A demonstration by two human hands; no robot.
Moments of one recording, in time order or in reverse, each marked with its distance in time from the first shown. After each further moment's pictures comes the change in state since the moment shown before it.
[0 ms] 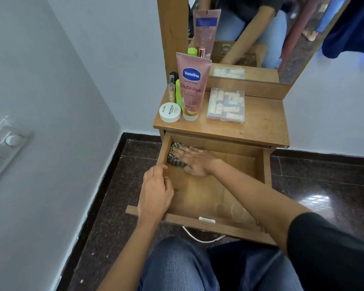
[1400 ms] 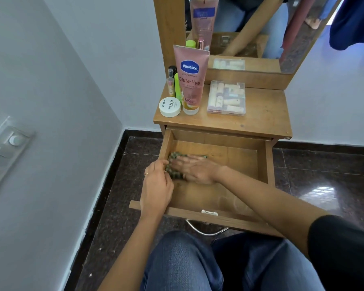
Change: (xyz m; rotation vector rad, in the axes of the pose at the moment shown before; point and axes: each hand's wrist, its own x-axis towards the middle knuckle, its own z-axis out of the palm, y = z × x) left_hand 0.001 0.000 -0.002 -0.027 0.010 -0.020; right_hand -0.024 -0.023 0.016 0.040 0.039 -0.185
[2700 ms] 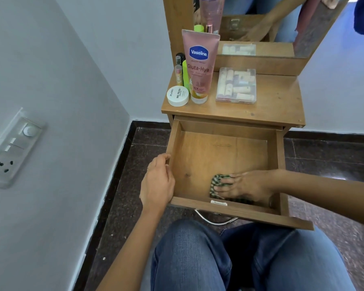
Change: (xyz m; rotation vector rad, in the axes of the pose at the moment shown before) left_hand -0.014 -0.011 -0.016 0.146 -0.011 -0.046; right_hand -0.116 -0.003 0.000 0.002 -0.511 -0.172
